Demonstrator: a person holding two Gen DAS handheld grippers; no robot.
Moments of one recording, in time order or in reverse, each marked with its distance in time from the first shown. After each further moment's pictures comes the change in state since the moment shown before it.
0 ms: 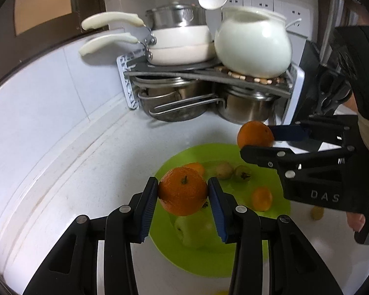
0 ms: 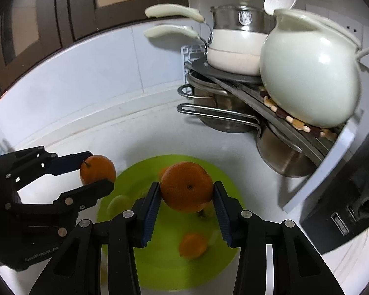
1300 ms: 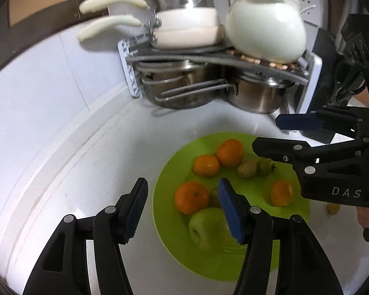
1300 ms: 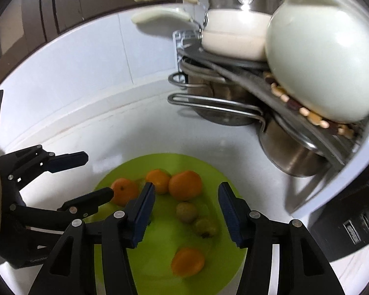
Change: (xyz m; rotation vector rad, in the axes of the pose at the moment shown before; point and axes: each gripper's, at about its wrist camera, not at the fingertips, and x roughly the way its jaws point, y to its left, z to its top) left arm 0.015 0.015 -0.002 0.007 0.044 0.011; right arm 0.017 -0.002 0.002 0.026 0.015 -0.014
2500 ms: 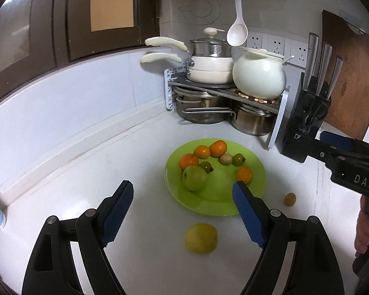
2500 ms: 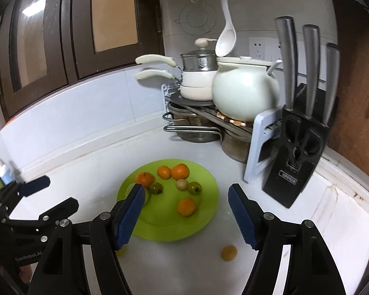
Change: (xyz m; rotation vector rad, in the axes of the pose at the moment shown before) left arm -0.146 -0.041 -0.078 -0.221 -0.165 0.151; right arm -0.154 0.010 -0.075 0.106 -0.224 -0.102
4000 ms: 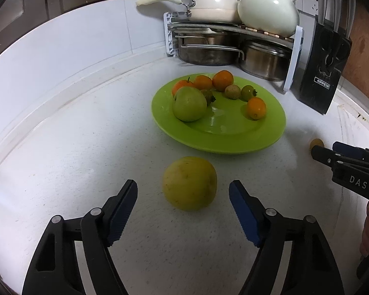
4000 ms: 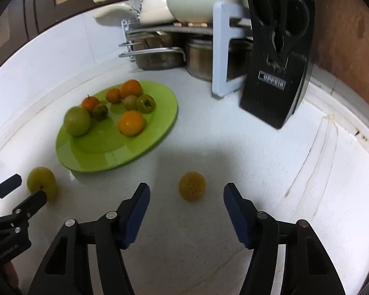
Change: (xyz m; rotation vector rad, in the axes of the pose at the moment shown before) left arm 0.070 -0.030 -0.080 -0.013 0.199 0.048; right arm 0.074 -0.057 -0.096 0.064 0.267 -0.111
